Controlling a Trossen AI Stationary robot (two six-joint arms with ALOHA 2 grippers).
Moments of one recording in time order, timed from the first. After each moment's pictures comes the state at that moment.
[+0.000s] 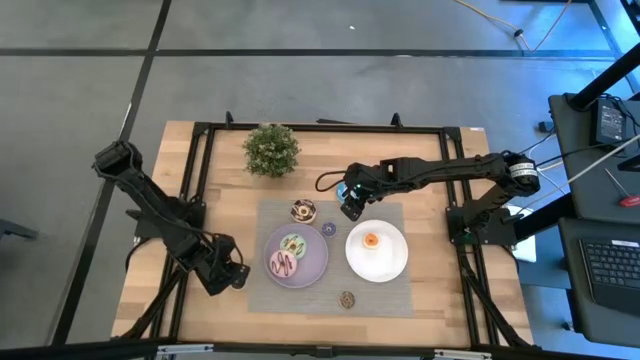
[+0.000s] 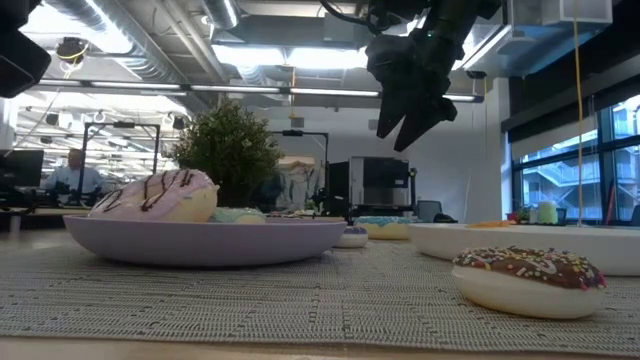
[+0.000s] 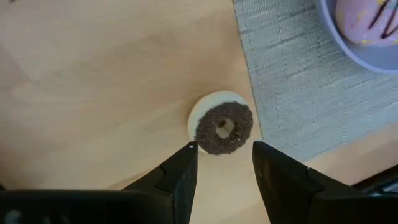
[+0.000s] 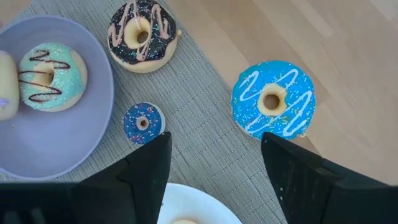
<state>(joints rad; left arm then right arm) -0.80 1.28 0.73 -0.70 -0.10 -2.08 -0.07 1.60 1.22 -0.71 0.10 0.56</state>
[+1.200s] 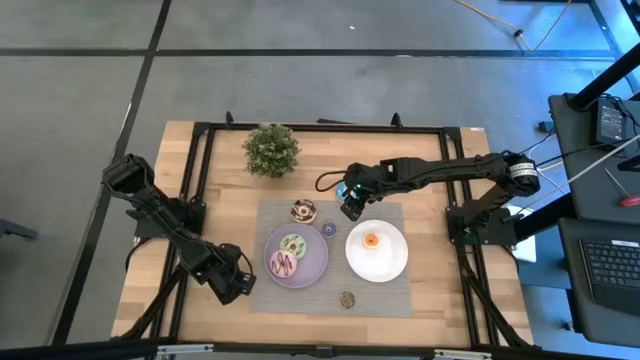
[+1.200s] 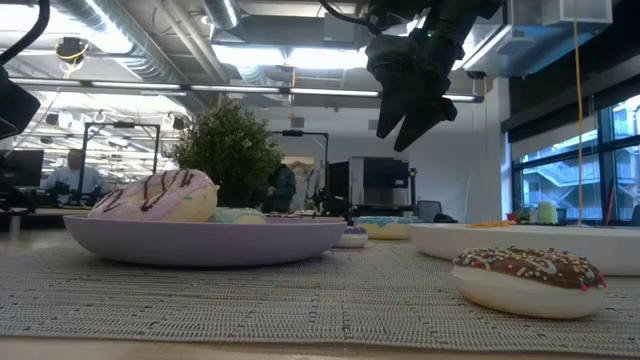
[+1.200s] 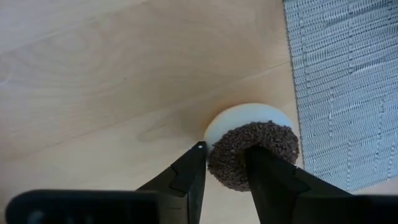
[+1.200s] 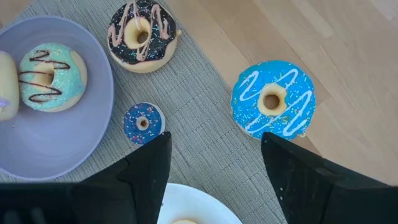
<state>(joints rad) -0.79 1.49 0.73 -0.58 -0.03 -2.08 -0.07 1.60 1.22 -0.71 0.10 0.57</state>
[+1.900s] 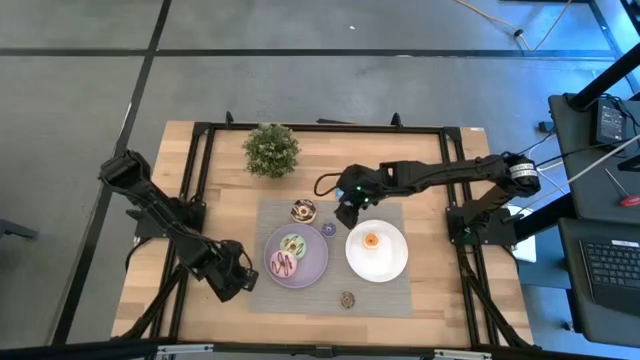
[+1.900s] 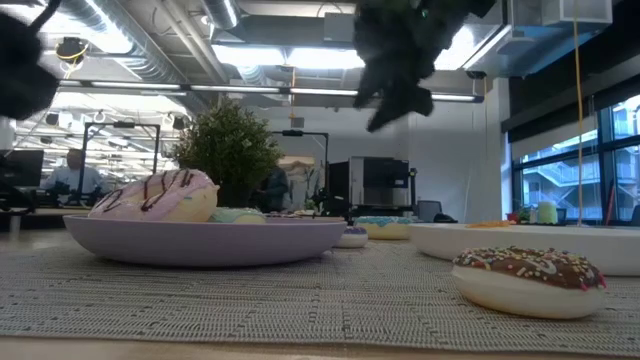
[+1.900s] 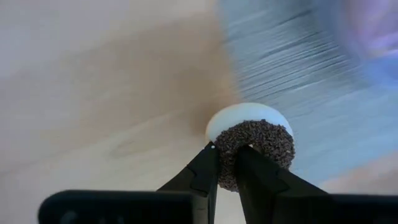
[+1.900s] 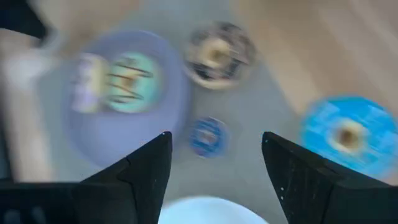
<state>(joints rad) -0.78 1.42 0.74 -0.58 -0.16 -2.06 -0.03 1.60 1.23 -0.53 -0.04 0.50</state>
